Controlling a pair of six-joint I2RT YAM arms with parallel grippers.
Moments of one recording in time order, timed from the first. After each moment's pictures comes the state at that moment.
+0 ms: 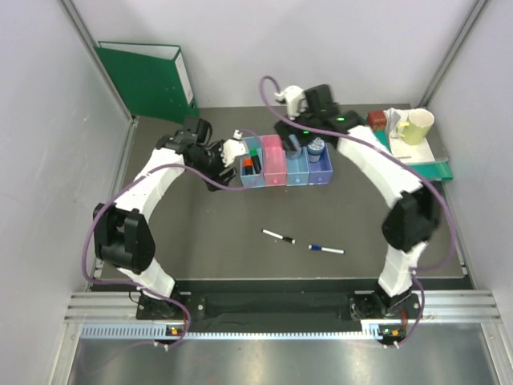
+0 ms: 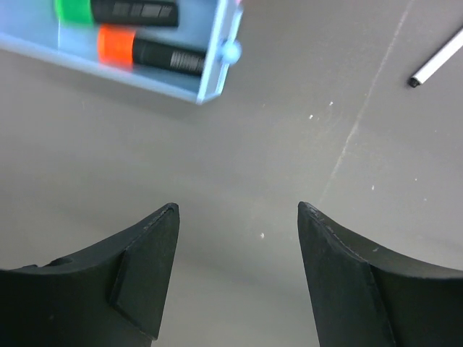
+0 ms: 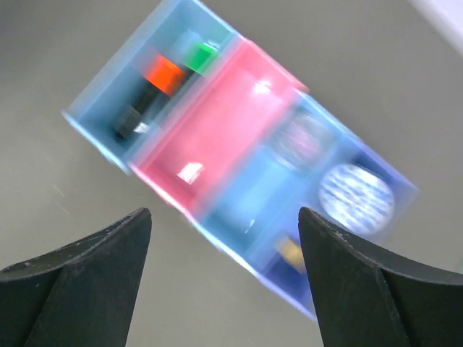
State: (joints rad) left arm -0.26 1.63 1.43 -0.87 0.46 0.84; right arm 0.53 1.91 1.85 -0.65 -0.13 -0.19
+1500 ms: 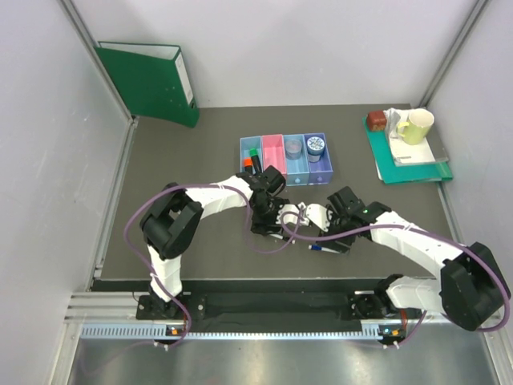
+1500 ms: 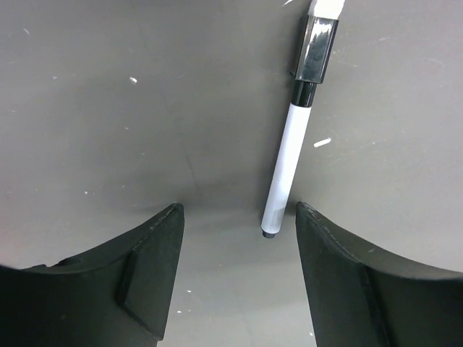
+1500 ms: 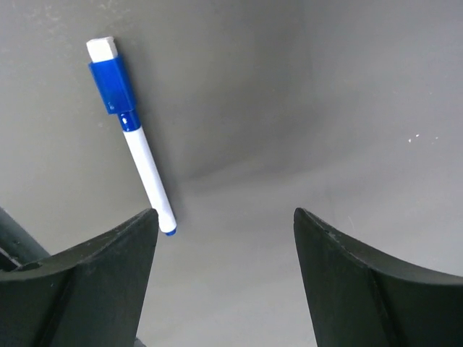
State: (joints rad) left arm -0.78 1.91 1.29 -0.68 0.35 0.99; right arm 0.58 1.21 0.67 -0.65 -0.05 -0.70
